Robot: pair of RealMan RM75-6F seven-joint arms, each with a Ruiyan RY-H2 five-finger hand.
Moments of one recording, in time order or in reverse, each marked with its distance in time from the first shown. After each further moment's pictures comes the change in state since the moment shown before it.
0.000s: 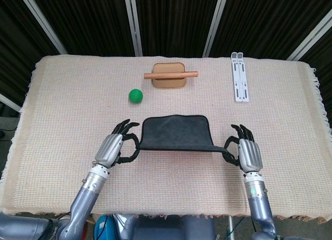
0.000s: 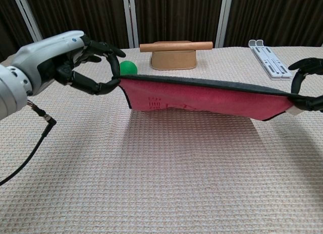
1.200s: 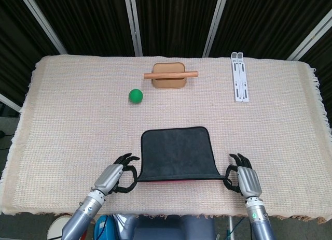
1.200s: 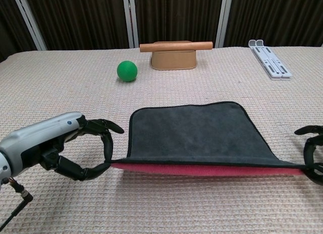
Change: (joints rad) left arm 0.168 -0.013 0.137 0.023 0.089 -0.198 -0.032; right arm -0.177 -0.087 -0.129 0.165 -0.148 -0.104 0.061
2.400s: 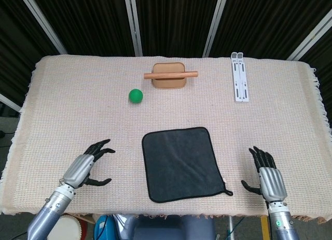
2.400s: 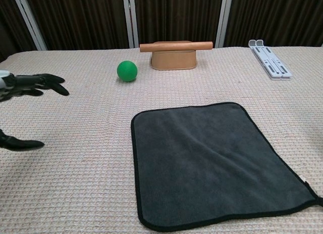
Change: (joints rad) left arm 0.101 0.326 0.004 -0.047 0.228 0.060 -0.083; right arm -0.085 0.190 -0.003 -0.005 -0.216 0.122 0.073
